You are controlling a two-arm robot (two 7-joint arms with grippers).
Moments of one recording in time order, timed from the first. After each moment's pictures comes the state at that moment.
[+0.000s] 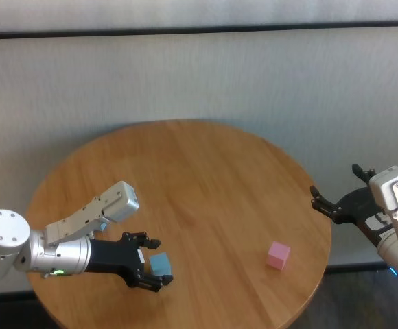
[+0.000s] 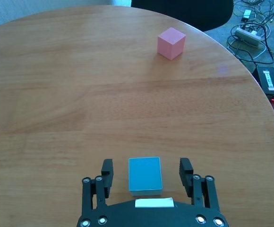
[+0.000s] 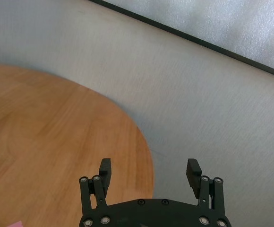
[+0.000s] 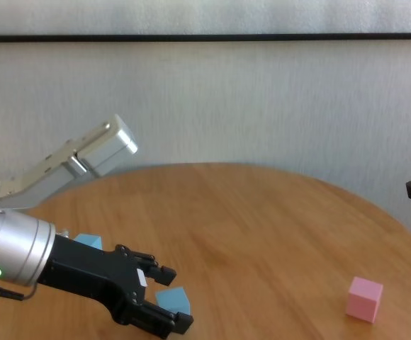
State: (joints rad) left arm -0.61 0.49 0.76 -1.07 -0.25 0.03 -0.89; right arm 0.20 0.60 -0.45 -1.41 0.25 -0.12 -0.03
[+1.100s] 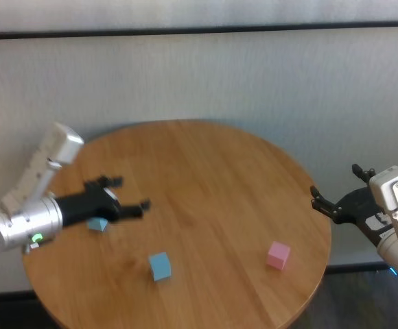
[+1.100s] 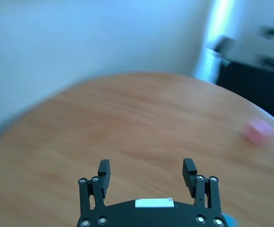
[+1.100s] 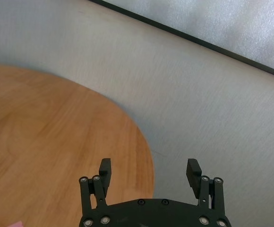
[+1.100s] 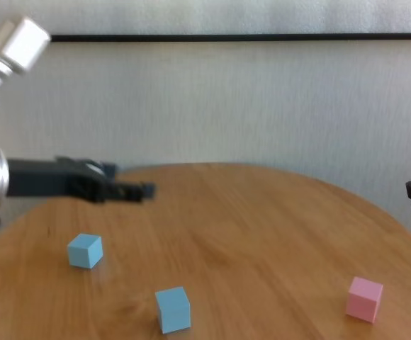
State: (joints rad) left arm -0.49 0.52 0.53 -1.23 -0.45 0.11 -0.63; right arm 0.20 0.60 -0.45 -1.41 0.25 -0.12 -0.03
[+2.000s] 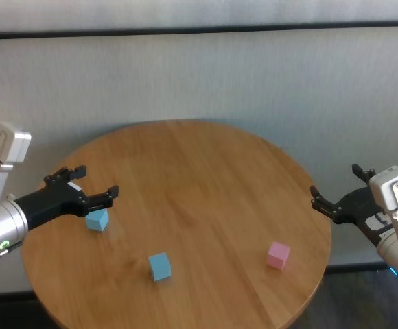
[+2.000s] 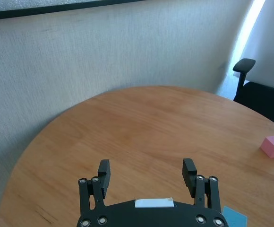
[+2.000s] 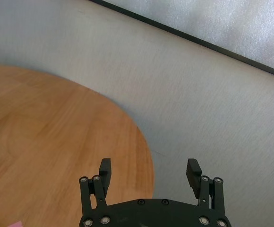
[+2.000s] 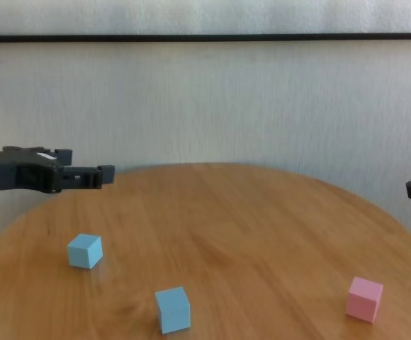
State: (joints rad) left arm -0.35 0.57 0.38 -1.36 -0.51 0.10 -0.52; right arm 0.20 0.60 -0.45 -1.41 0.25 -0.12 -0.02
